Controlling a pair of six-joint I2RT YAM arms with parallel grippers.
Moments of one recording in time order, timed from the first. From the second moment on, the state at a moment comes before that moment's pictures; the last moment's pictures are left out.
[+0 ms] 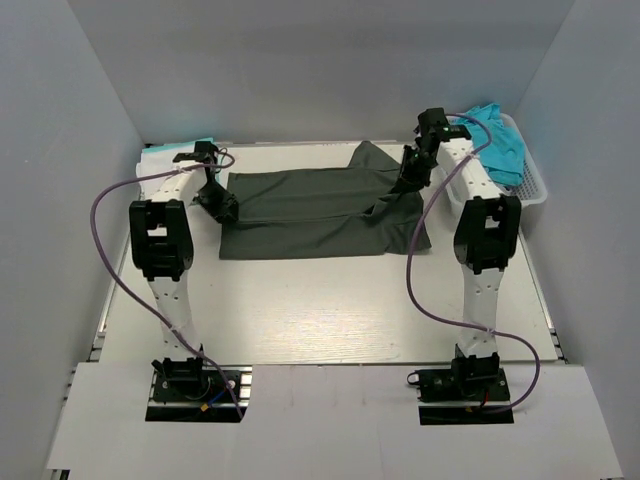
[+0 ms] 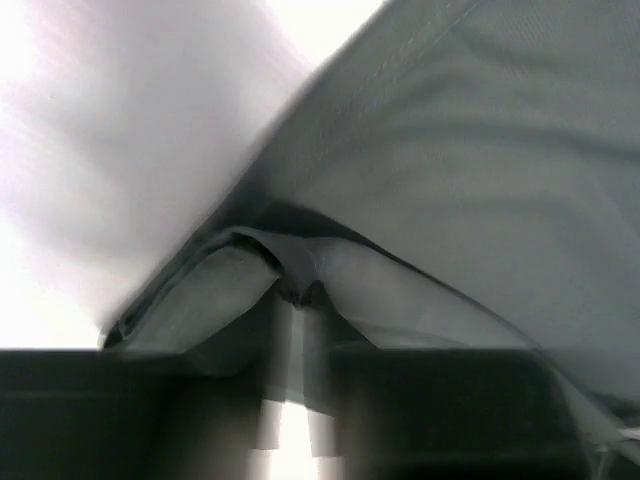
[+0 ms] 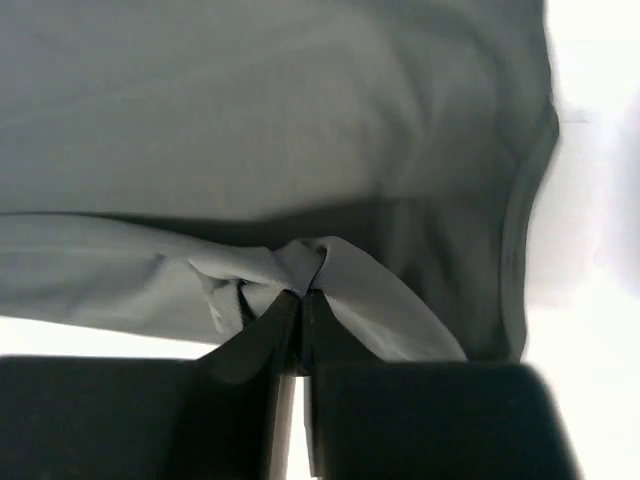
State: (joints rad) left arm -0.02 2.12 1.72 -0.94 0.01 -0.81; right arm 0.16 2.19 2.06 -1.01 -0.23 0.36
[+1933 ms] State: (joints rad) left arm -0.09 1.67 1.33 -0.90 -0.01 -0.67; right arm 0.29 1.49 1.19 -0.73 -0.22 0.32
